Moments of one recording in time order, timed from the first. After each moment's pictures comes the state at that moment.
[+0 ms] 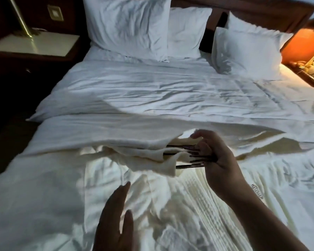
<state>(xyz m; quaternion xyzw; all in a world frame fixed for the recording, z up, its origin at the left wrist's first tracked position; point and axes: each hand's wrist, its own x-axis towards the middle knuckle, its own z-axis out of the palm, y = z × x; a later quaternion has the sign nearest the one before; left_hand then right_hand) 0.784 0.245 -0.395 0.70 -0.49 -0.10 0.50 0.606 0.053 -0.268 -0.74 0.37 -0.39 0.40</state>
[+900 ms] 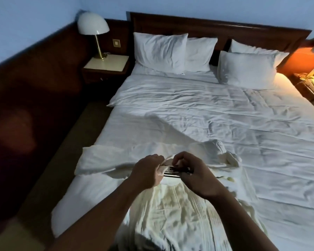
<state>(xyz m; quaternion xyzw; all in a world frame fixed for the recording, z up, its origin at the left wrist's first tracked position) 0.605 0.506 -0.043 0.74 -0.63 -0.13 0.20 0.414 0.440 0.049 -0.78 0.33 -0.16 0.51</state>
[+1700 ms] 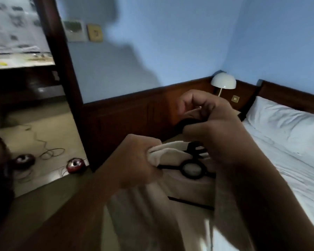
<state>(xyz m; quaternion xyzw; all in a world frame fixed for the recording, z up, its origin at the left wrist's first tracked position) 0.535 0.794 0.243 0.83 -0.37 0.04 0.40 0.479 0.604 0.330 -0.79 -0.16 -0.09 0.59</state>
